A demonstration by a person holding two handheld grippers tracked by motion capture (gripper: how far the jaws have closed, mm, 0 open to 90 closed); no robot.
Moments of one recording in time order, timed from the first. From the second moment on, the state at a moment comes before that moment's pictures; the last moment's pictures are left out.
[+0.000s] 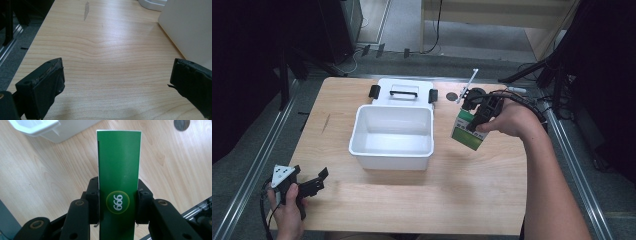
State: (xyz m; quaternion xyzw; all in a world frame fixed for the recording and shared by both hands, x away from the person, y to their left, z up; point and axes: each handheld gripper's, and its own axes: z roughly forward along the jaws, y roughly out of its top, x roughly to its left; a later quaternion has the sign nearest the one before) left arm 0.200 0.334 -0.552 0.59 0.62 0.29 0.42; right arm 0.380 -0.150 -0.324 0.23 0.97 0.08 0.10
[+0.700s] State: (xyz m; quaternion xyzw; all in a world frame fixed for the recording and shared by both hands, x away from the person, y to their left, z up) left arm 0.200 0.334 -0.552 0.59 0.62 0.29 0.42; right arm 0.376 -0.113 -0.261 0.17 0.97 0.11 0.12
